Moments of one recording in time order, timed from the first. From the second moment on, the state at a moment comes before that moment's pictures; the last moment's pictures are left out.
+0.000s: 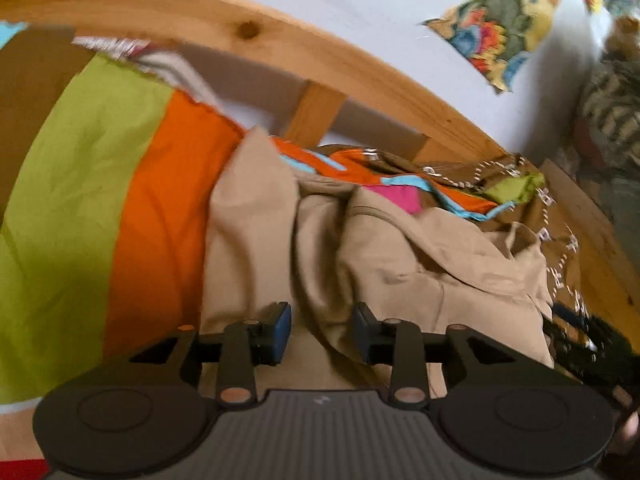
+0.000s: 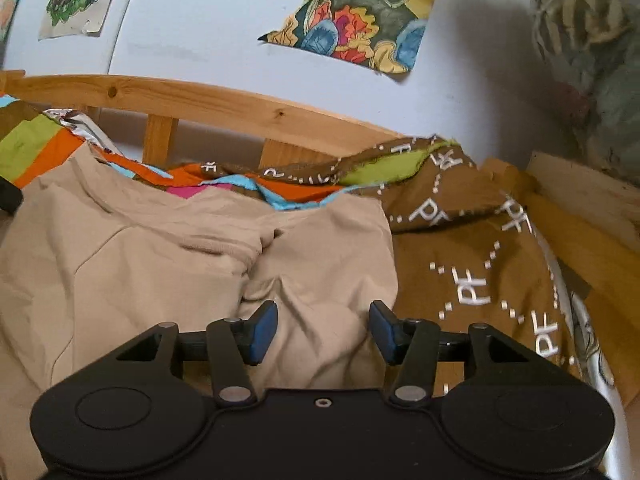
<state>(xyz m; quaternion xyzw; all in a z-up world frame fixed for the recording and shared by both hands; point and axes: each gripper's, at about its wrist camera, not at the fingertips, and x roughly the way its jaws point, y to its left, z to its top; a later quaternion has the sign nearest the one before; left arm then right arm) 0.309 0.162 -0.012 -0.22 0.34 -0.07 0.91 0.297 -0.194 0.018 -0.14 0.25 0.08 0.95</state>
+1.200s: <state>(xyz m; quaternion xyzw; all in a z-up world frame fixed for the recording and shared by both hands) 0.316 0.055 -0.018 0.01 0.37 -0.08 0.93 0.313 -0.133 -0.015 -0.20 0.26 0.15 0.93</state>
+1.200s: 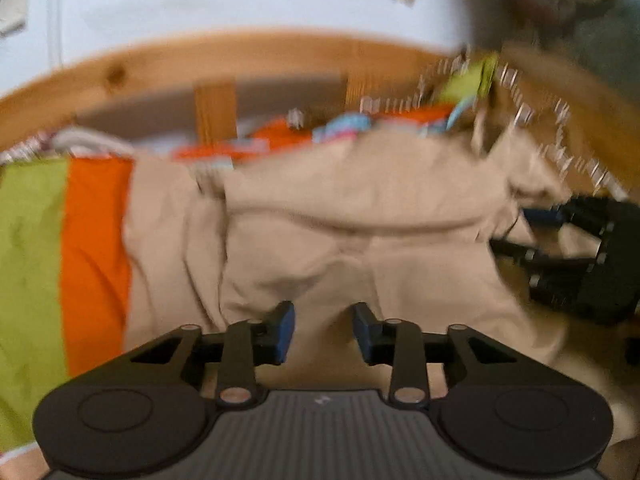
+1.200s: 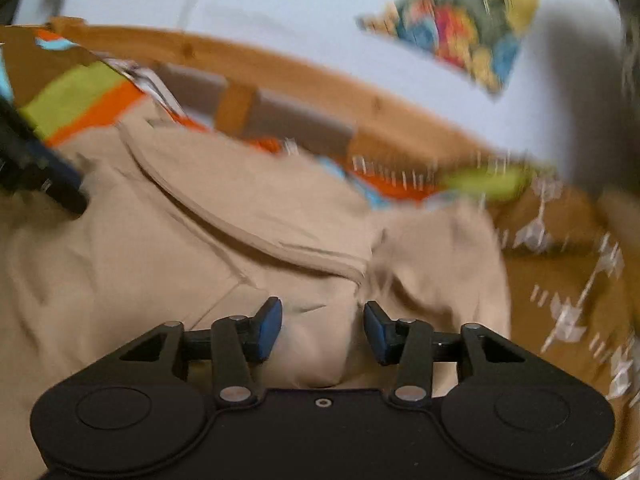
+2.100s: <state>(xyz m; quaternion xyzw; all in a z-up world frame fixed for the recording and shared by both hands) 0.094 0.070 0.009 0.02 0.39 -0.13 0.91 0.037 -0.195 0.054 -0.22 0.31 0.23 0.90</state>
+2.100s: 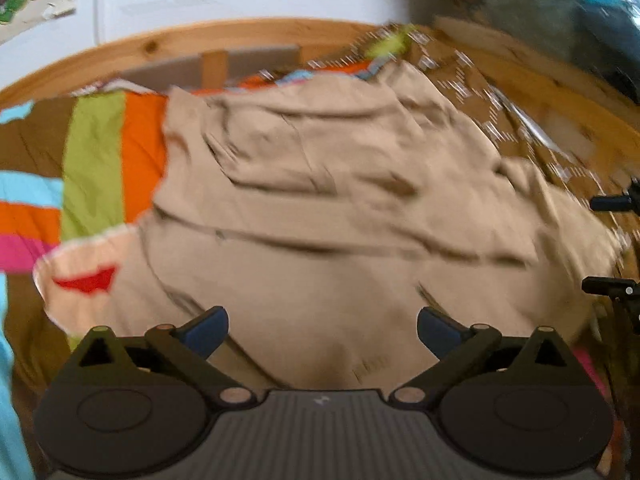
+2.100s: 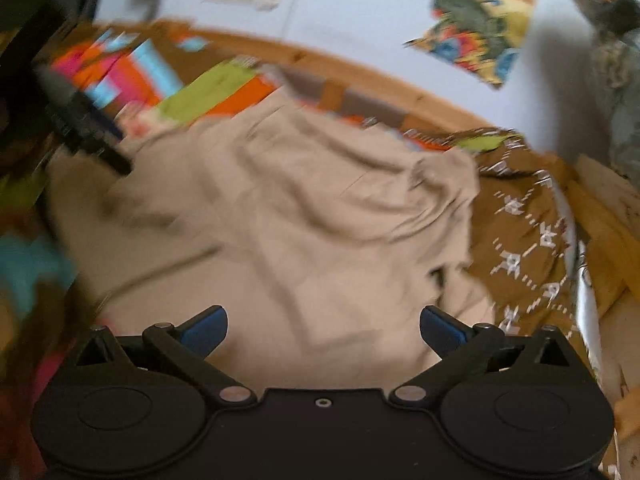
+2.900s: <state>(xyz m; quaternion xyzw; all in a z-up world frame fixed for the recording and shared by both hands) 0.045 0.018 -0.021 0.11 0.40 -0.24 0.88 0.048 -0.171 0.021 -0.16 0.30 0.22 0.91</state>
